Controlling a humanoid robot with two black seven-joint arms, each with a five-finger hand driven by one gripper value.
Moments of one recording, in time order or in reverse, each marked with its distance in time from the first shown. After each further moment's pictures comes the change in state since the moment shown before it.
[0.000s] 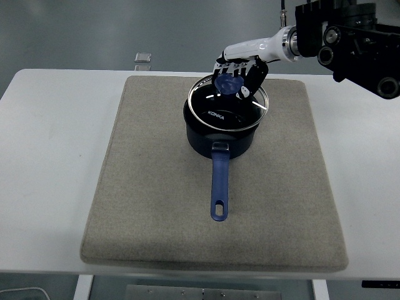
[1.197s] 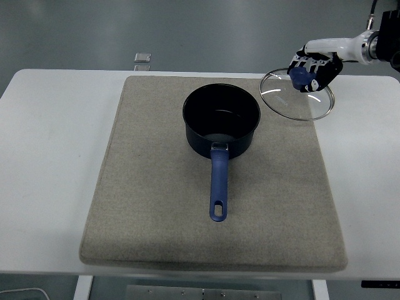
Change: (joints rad) left arm 0.000 0.000 0.000 0.000 0.000 0.000 0.000; right arm -0.138 -0.184 -0.003 -0.112 -0.007 -0.052 -0.002
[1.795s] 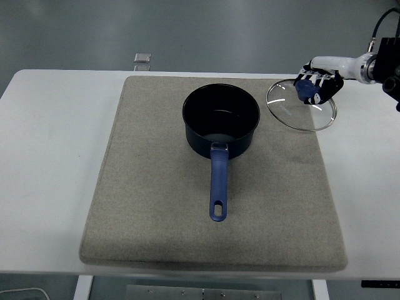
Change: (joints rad) left arm 0.001 0.000 0.000 0.000 0.000 0.000 0.000; right arm -0.104 0.033 -0.005 -0.051 -0.002 -0.101 -0.003
